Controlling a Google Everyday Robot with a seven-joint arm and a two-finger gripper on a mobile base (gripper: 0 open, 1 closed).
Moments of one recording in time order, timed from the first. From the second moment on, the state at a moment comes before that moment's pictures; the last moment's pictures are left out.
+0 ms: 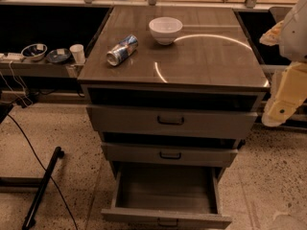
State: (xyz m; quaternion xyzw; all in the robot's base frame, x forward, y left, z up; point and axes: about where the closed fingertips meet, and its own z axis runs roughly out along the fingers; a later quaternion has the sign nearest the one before) arm 0.438 -0.217 0.976 -0.60 0.78 -0.03 0.16
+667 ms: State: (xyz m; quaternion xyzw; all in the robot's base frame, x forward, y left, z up) arm 0.444 -0.218 0.953 -0.61 0.78 -0.01 0.17
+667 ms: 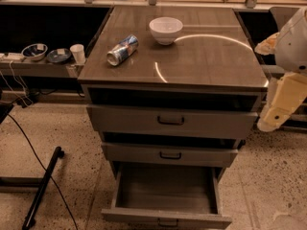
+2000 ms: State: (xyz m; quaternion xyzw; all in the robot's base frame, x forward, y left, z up) arm 0.400 -0.238 0.823 -0.55 0.76 0.12 0.31
